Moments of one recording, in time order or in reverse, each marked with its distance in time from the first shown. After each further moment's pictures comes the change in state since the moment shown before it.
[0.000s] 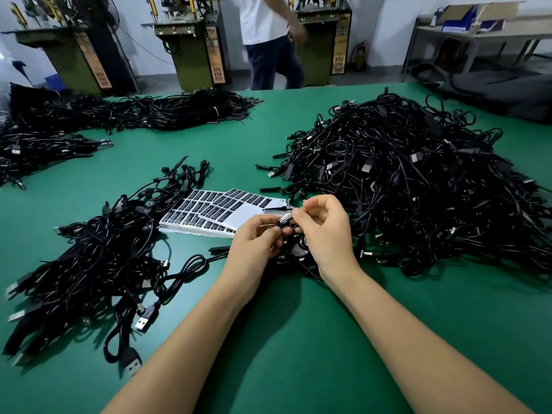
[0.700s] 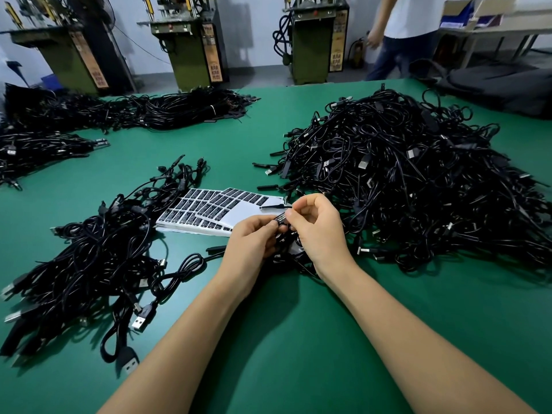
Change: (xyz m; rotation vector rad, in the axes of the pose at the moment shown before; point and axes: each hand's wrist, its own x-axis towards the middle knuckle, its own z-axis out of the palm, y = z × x) left_hand -0.002 0.005 0.001 -0.033 -0.052 -0.002; right_hand 0.002 0.001 0.001 -0.099 -0.075 -0.005
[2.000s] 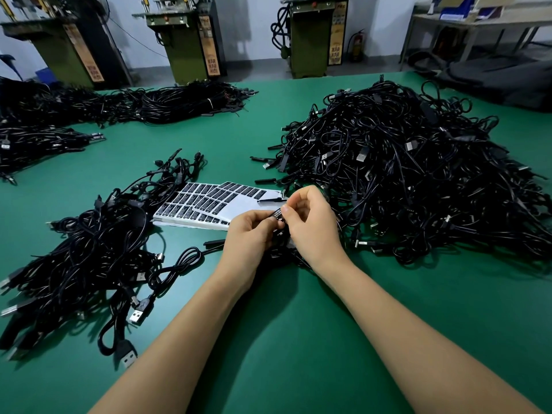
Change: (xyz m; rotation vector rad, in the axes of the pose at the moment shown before) left_hand -0.007 0.002 0.005 0.104 0.048 0.022; right_hand -0.007 -0.004 0.001 -0.136 -0.021 -0.109
